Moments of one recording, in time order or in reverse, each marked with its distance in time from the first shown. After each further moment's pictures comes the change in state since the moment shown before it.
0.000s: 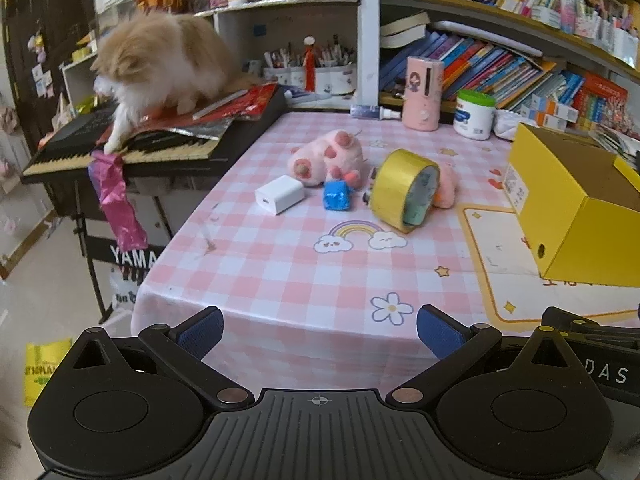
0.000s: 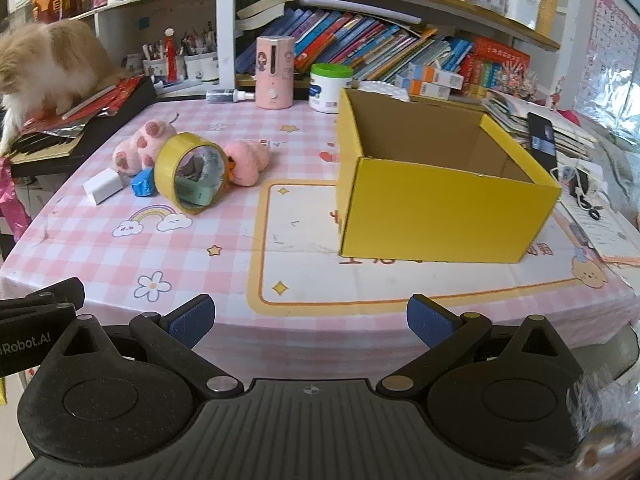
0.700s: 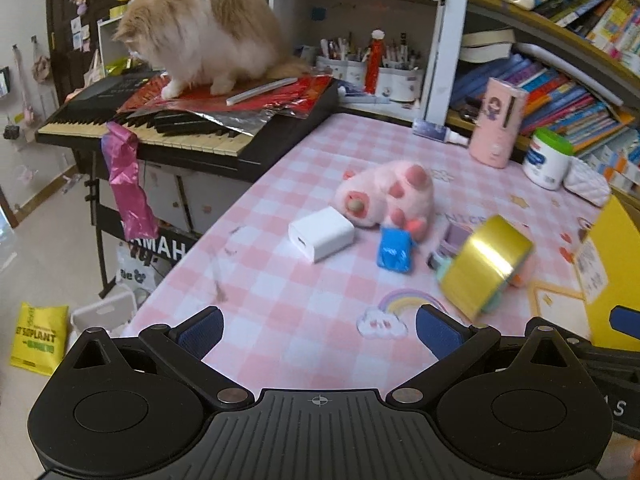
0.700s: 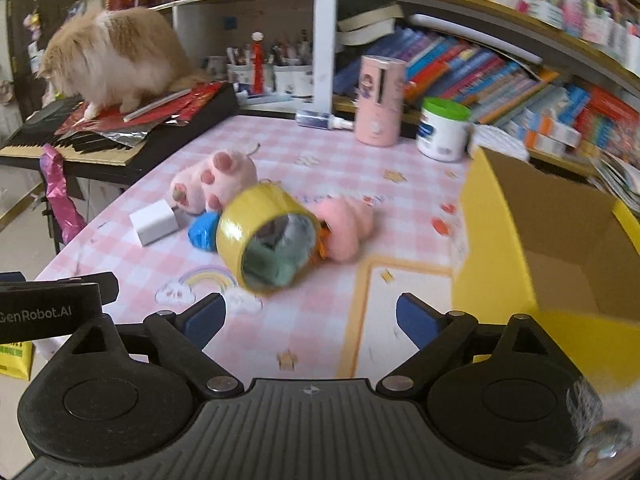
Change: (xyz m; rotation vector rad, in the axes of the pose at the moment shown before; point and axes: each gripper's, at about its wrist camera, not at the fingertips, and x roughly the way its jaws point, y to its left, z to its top) left arm 0.091 0.034 0.064 -0.172 0.022 0.077; right arm 0.097 0.048 0.078 -0.164 -0.053 0.245
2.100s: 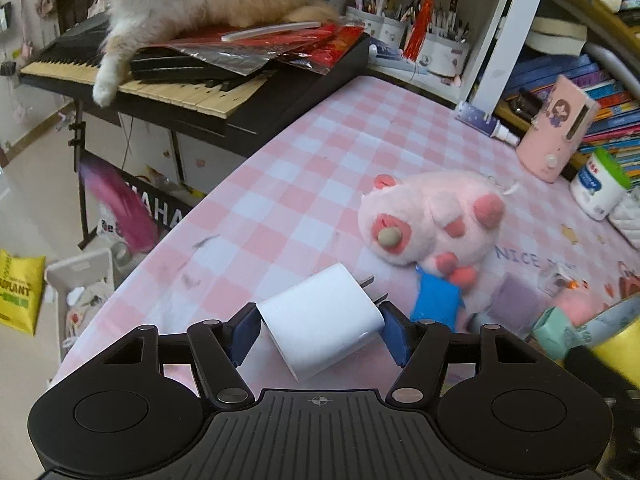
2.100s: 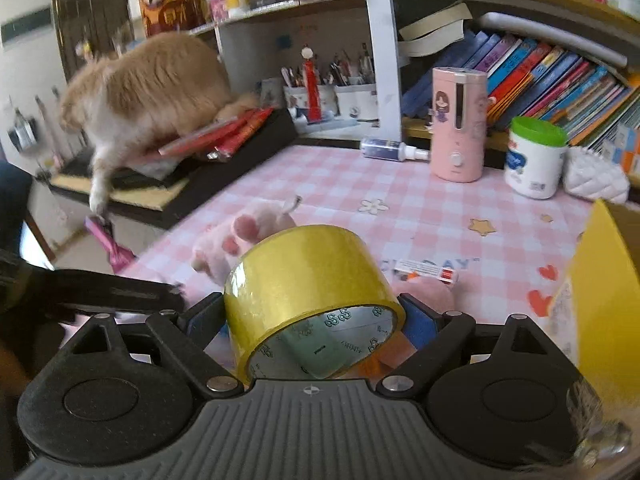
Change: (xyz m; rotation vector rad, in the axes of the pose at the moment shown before) left arm 0.101 0.009 0.046 -0.145 0.147 -0.038; right arm 0.082 -0.019 0.052 -0.015 -0.057 0.233
